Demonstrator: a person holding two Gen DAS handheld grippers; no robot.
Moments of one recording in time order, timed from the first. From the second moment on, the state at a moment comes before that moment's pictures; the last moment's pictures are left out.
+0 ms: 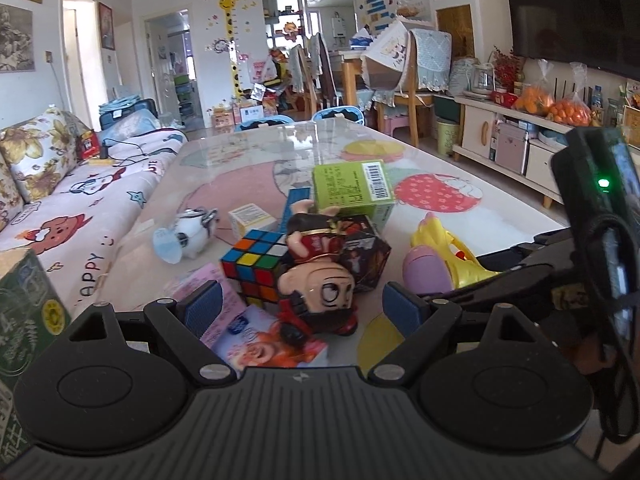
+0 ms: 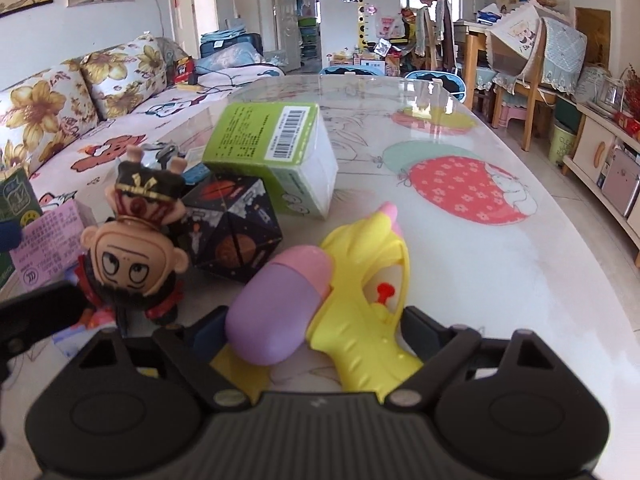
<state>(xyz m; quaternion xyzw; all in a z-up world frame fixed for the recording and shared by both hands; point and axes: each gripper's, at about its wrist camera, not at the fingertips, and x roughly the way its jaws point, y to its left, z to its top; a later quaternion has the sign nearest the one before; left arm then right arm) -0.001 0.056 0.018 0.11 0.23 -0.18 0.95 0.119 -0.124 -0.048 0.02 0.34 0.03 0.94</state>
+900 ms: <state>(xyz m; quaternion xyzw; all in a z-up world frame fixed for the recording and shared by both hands) 0.051 0.022 0.001 0.07 0.29 -0.14 0.94 0.117 -0.139 -0.055 0.01 0.34 0.02 0.94</state>
